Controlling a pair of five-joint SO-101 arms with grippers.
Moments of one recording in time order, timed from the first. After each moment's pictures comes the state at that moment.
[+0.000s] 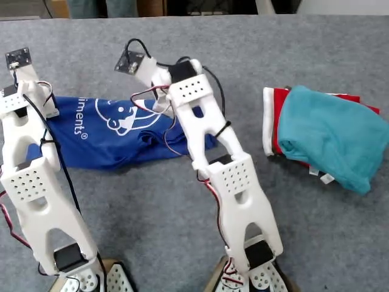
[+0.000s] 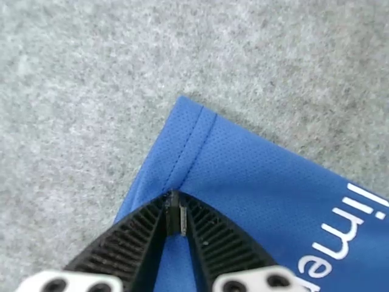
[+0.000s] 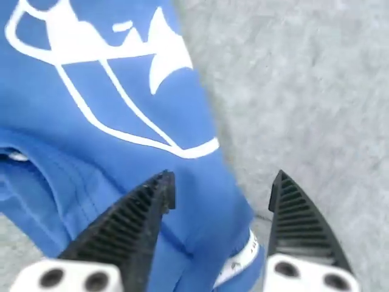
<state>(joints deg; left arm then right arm) -29.6 45.8 -29.4 59.6 -3.6 -25.0 54.4 -60.7 86.5 42.1</state>
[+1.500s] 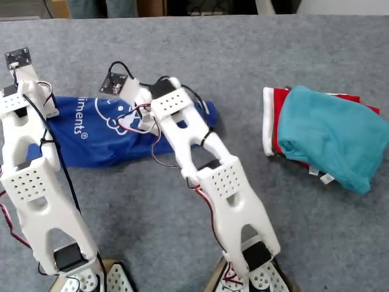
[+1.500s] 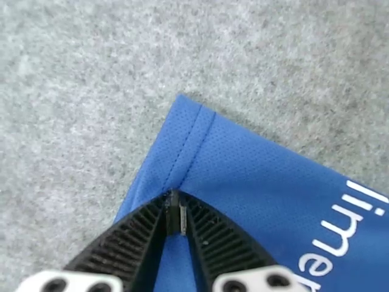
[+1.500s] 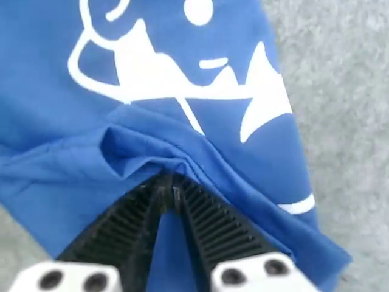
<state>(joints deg) -29.6 45.8 -29.5 59.6 -3.6 -30.3 57.5 -51.3 76.4 39.7</state>
